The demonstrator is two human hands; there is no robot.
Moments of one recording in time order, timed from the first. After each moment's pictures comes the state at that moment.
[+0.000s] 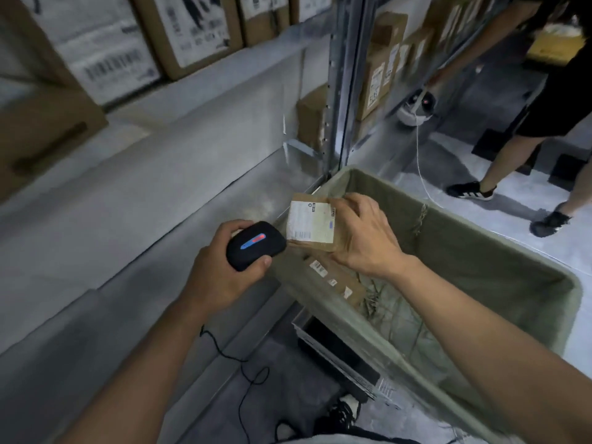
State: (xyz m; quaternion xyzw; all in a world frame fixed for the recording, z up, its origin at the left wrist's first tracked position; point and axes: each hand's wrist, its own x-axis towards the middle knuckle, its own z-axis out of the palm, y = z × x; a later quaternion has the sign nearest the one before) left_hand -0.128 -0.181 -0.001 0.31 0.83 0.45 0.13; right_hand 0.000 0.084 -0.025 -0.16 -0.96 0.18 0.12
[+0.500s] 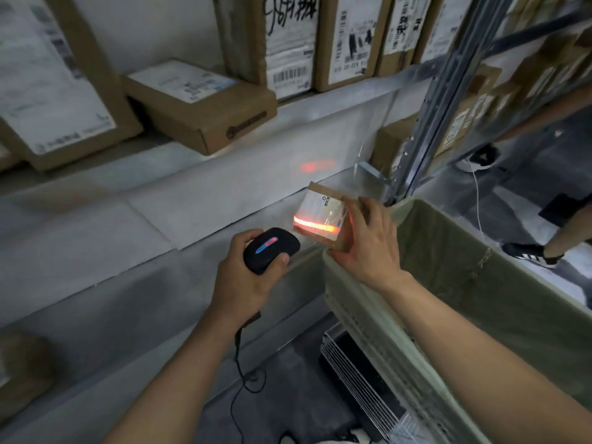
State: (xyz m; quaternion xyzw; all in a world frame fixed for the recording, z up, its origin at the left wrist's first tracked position) left_hand -0.097 -0.275 0.005 0.13 0.80 0.58 0.04; right_hand -0.058 -0.030 -0.003 -0.12 -0.96 0.13 0.22
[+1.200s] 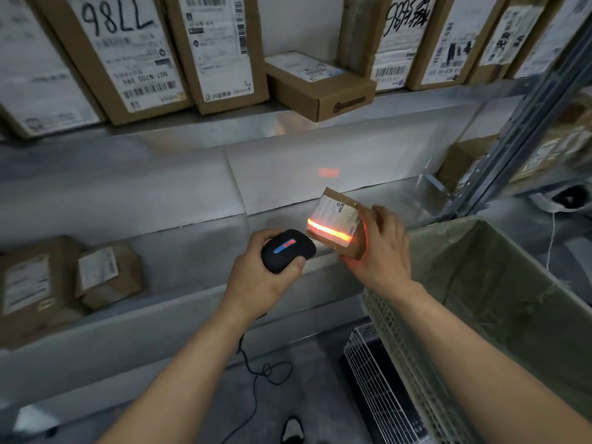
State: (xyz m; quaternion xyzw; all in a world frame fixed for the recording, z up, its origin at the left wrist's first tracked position) left_hand -0.017 -0.358 0.020 0.05 0.83 0.55 -0.03; right_hand -0.037 -0.114 -0.004 -0.03 -0.97 0.16 0.20
